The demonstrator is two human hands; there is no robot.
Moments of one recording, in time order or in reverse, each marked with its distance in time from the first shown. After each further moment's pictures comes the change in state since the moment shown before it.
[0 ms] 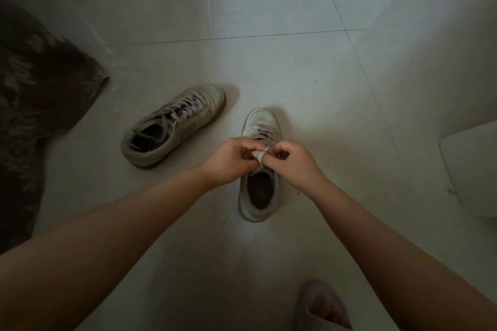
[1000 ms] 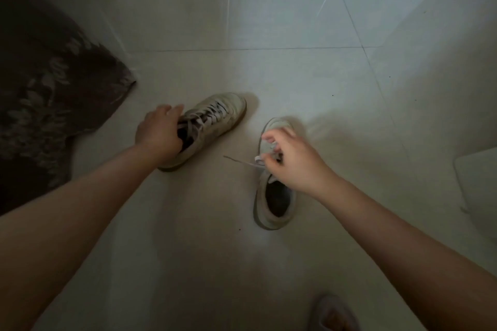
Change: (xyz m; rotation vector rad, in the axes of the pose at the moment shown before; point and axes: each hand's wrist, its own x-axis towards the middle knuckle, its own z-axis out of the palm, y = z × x) left_hand -0.017 -0.046 -0.140 0.957 0.315 -0.422; right_hand -0.002 -0.060 0.011 -0.568 -0.110 -0.377
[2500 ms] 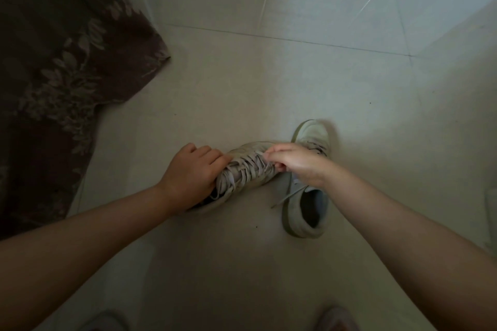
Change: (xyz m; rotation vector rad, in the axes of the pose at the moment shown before) left_hand -0.073 -0.019 0.053 0.160 0.343 0.668; right_hand 0.051 -0.011 0.047 0.555 -0.520 0.448
